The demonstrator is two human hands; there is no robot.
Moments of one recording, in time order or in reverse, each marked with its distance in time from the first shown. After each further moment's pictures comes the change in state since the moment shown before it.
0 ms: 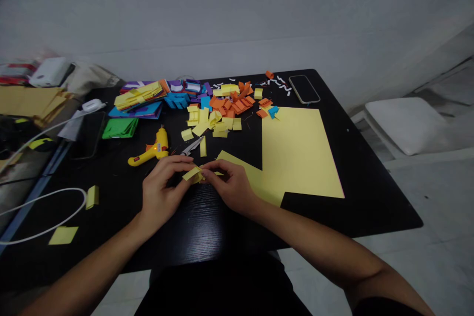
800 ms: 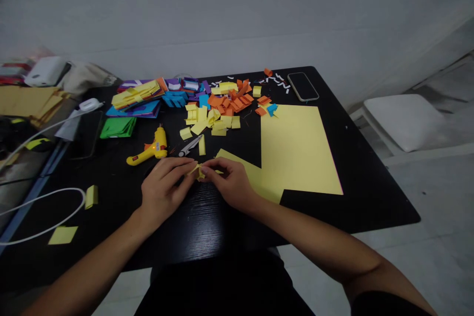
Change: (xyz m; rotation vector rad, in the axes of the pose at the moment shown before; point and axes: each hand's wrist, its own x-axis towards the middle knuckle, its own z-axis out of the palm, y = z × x) left_hand -0.001 -0.009 0.000 0.237 -0.031 0.249; right_hand 0.002 -0.001 0.001 0.090 0.017 0.058
